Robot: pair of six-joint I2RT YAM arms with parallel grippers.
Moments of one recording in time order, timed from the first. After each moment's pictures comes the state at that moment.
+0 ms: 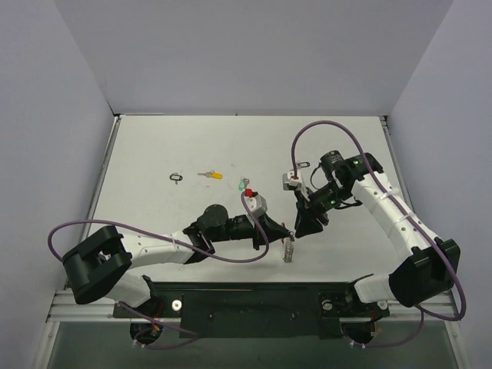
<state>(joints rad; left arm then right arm) -1.01 1.44 0.62 0.86 0.47 -0.33 0.39 1.37 1.25 -1.39 -0.86 -0.98</state>
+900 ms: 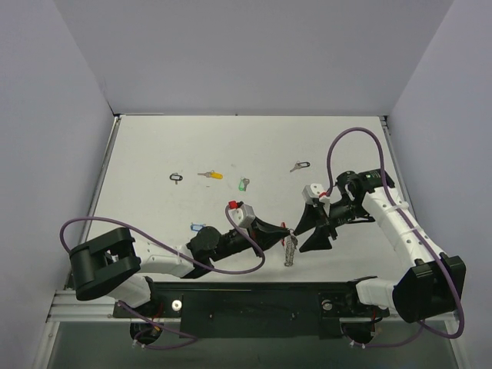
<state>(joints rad) -1.17 1.46 0.46 1.25 0.08 -0.39 0.23 1.26 1.04 -1.51 -1.20 -1.47</state>
